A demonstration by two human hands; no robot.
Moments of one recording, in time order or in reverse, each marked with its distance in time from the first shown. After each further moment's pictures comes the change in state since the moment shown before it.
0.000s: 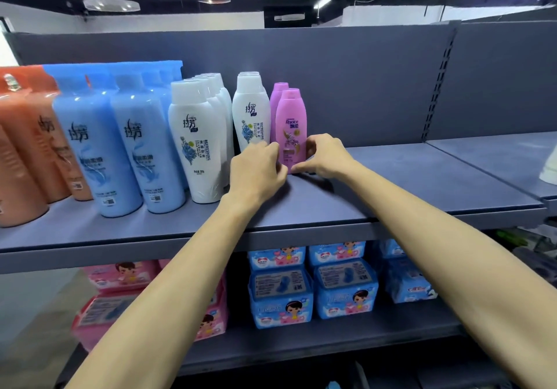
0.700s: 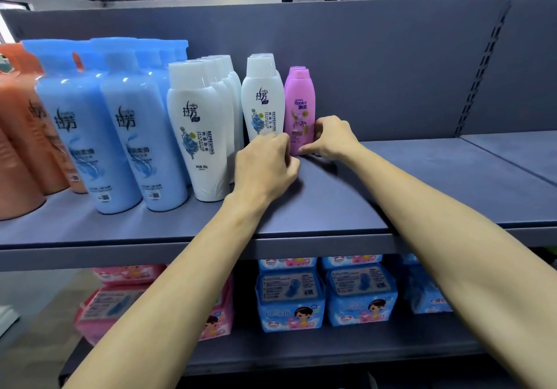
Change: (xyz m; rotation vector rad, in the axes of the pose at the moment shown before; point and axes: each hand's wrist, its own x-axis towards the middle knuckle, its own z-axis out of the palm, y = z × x) left_hand 0.003 -0.008 0.010 -0.054 0.026 -0.053; right_hand 0.057 0.006 0.019 -0.007 0.025 0.064
